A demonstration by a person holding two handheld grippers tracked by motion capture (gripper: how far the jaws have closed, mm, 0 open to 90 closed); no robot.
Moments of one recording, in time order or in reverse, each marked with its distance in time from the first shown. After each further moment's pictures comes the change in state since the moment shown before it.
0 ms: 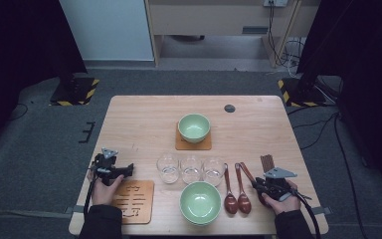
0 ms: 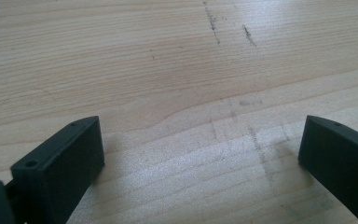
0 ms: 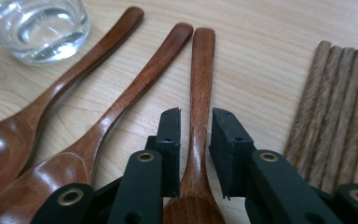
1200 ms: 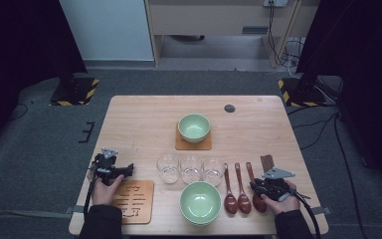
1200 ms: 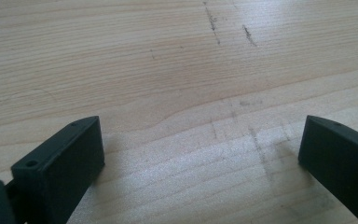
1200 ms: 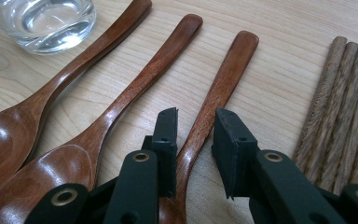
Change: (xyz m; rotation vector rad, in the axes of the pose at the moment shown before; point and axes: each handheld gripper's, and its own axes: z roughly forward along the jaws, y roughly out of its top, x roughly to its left) left arm 0.000 0.000 0.000 0.000 0.000 0.000; right arm 0.001 -0.002 0.004 0.024 0.017 -0.025
